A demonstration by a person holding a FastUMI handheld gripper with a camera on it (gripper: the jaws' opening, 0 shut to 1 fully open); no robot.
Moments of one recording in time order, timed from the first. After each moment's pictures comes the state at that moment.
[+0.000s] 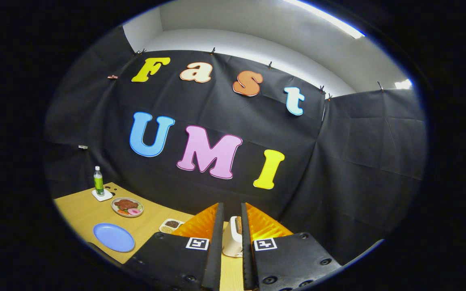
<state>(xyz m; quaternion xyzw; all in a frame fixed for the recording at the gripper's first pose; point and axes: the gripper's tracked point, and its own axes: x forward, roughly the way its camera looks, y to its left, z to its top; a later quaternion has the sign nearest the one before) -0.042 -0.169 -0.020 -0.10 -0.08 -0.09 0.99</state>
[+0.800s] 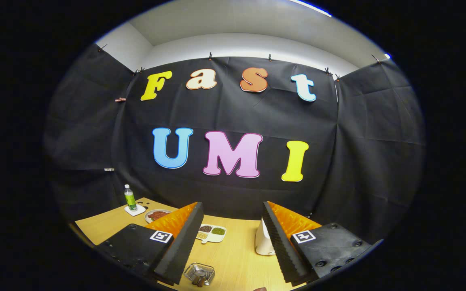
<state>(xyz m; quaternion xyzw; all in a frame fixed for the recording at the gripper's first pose) -0.040 -0.154 -0.024 -0.01 -0.08 0.00 1.00</state>
